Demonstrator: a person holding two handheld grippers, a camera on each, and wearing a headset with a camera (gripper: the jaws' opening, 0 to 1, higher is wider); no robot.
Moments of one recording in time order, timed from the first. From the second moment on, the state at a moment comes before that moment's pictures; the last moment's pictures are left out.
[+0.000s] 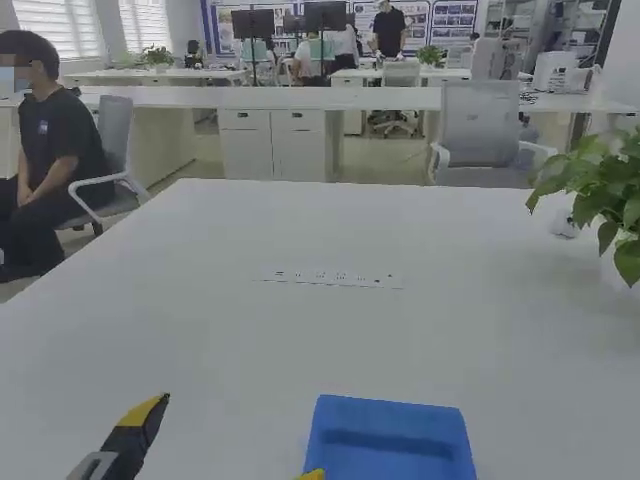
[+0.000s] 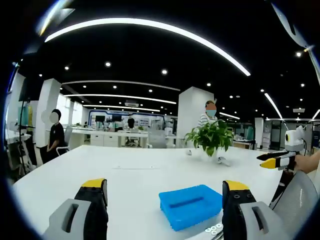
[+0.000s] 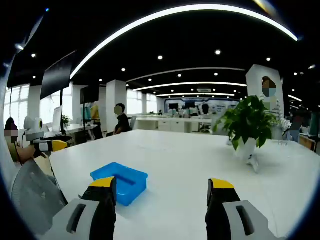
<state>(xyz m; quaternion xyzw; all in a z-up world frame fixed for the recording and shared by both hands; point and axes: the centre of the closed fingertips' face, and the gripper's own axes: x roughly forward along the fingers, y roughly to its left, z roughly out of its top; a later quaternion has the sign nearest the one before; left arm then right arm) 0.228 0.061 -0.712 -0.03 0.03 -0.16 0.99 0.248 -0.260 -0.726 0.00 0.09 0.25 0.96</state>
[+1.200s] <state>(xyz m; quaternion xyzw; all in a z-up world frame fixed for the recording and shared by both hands) 0.228 0.062 -0.713 -0.04 0.04 -0.17 0.98 0.247 -0.260 -0.733 -0.01 0.11 0.24 0.96</state>
